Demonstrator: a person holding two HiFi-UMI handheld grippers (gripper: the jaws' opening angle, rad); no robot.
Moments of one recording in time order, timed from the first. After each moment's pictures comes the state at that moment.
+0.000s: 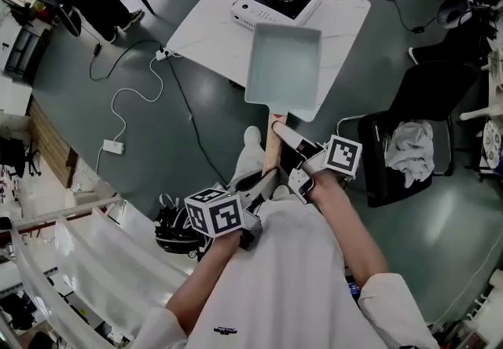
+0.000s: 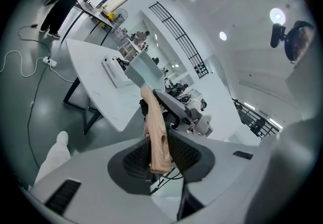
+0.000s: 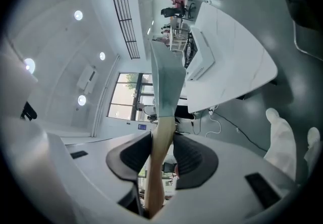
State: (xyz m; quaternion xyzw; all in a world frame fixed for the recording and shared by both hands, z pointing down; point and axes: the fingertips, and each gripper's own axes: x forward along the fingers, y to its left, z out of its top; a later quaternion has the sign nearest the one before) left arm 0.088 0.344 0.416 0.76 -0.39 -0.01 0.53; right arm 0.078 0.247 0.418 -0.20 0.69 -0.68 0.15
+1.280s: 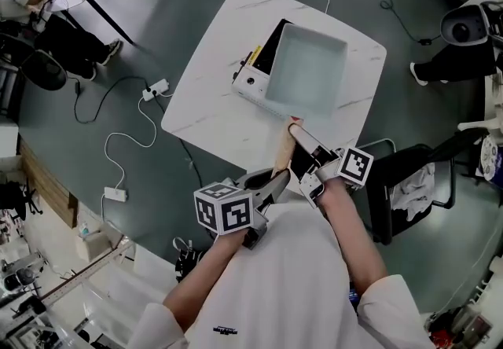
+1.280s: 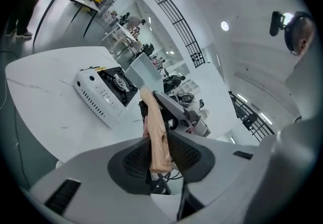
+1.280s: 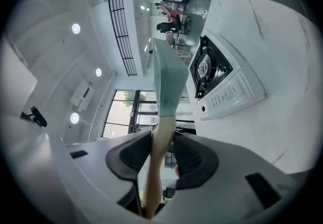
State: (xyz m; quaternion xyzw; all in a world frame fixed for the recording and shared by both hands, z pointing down) left arm 0.007 0.000 0.425 0.78 -0.30 0.05 0.54; right arm 0.019 -0.094 0.434 -0.27 0.65 -0.68 0.22
